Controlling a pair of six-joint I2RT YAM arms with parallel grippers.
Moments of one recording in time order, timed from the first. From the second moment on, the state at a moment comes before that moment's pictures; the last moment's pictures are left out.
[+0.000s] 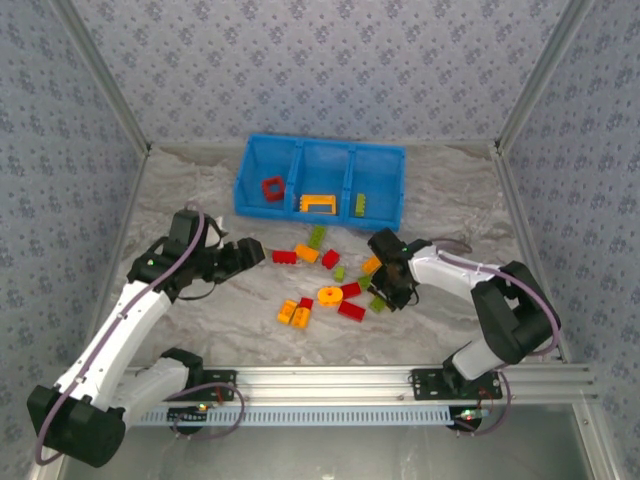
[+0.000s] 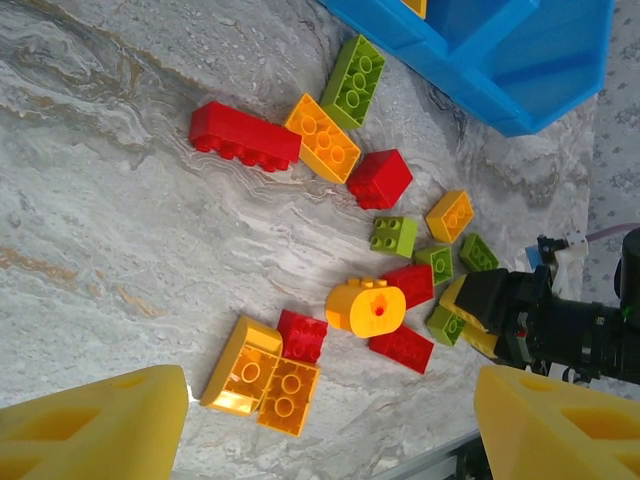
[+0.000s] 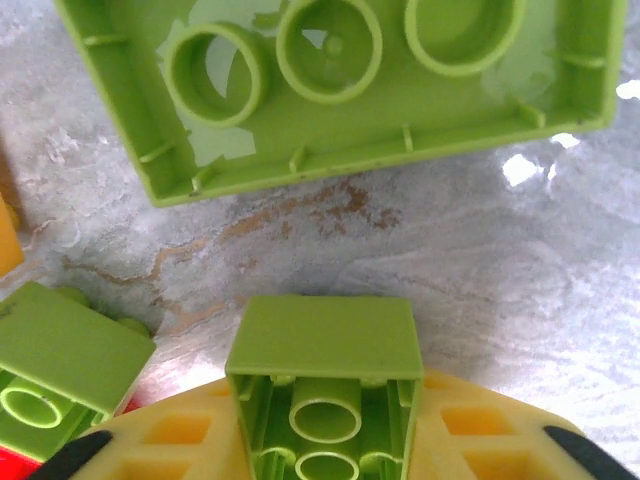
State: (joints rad) left arm -0.35 0.94 0.88 -0.79 0.38 -0.72; right arm 0.57 1.53 0.80 -0.71 -0.12 1.29
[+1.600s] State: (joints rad) left arm -0.35 1.24 1.06 -0.69 0.34 -0.86; right arm 0.36 2.32 2.11 -1.13 0.18 0.67
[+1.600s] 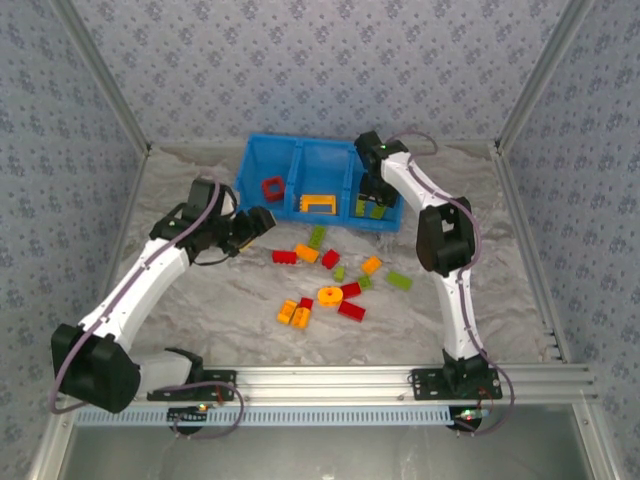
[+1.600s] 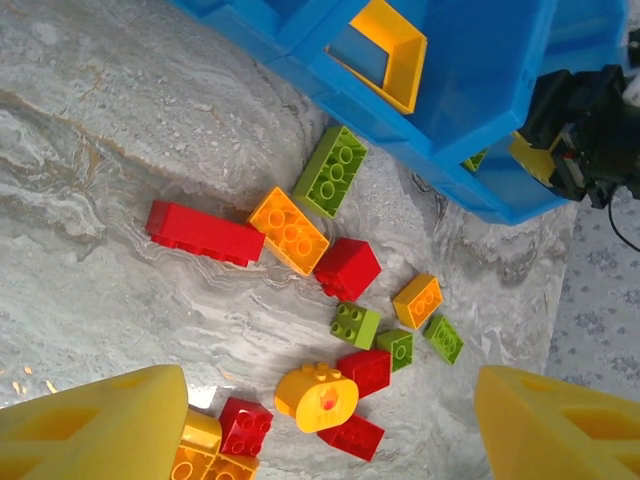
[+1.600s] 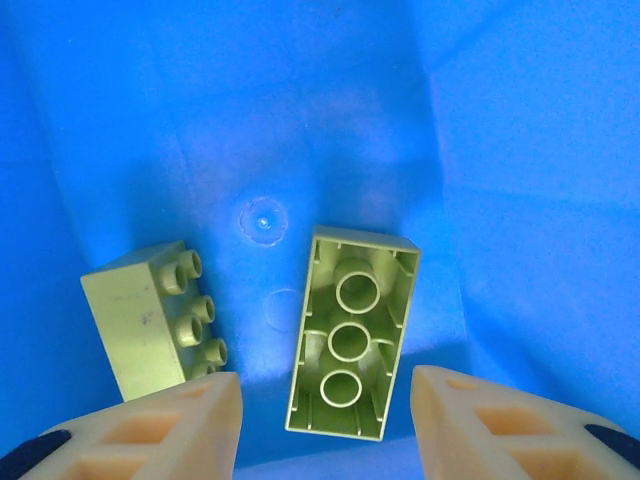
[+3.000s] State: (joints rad) left arm -0.50 1.81 1.26 -0.57 0.22 -1.38; right arm 0.57 1.03 0.88 -0.53 0.11 0.39
